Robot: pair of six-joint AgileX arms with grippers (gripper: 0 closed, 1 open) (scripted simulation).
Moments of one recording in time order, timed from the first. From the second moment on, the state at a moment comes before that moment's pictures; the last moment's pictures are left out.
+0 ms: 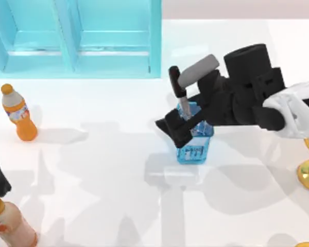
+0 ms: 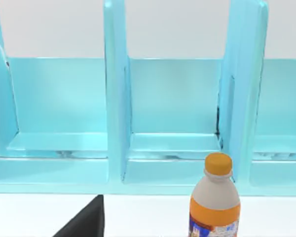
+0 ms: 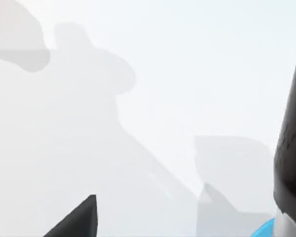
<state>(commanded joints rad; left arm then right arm) 0.00 0.00 0.00 0.00 0.00 0.00 0.51 1.94 1.02 0.20 -0.35 -0.05</state>
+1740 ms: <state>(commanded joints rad) 0.00 0.00 0.00 0.00 0.00 0.00 0.47 1.88 1.10 0.08 -0.42 -0.13</state>
